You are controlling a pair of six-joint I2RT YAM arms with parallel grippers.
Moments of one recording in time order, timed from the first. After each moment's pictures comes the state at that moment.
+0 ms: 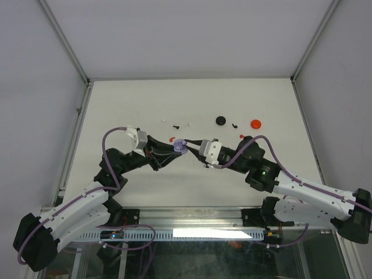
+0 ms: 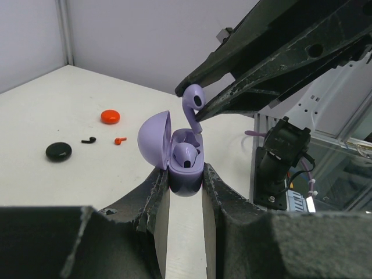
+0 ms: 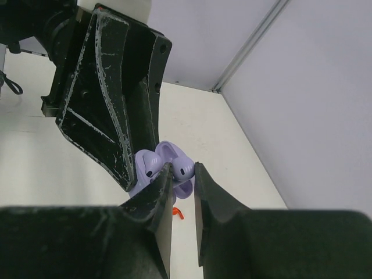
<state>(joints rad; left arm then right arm) -0.66 0.77 0.36 0.68 0.58 -0.32 1.08 0.91 0.74 0.23 -0.15 -0.51</state>
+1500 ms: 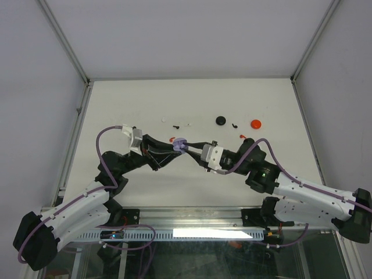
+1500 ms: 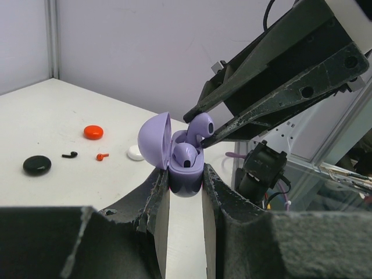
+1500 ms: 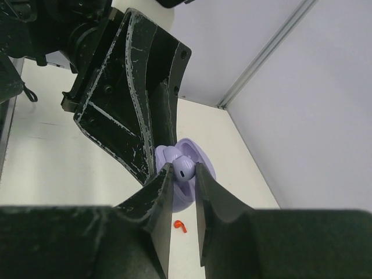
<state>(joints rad) -0.66 0.78 0.35 0.82 0.56 -0.47 1.10 0.90 0.71 0.30 -0.21 -0.54</state>
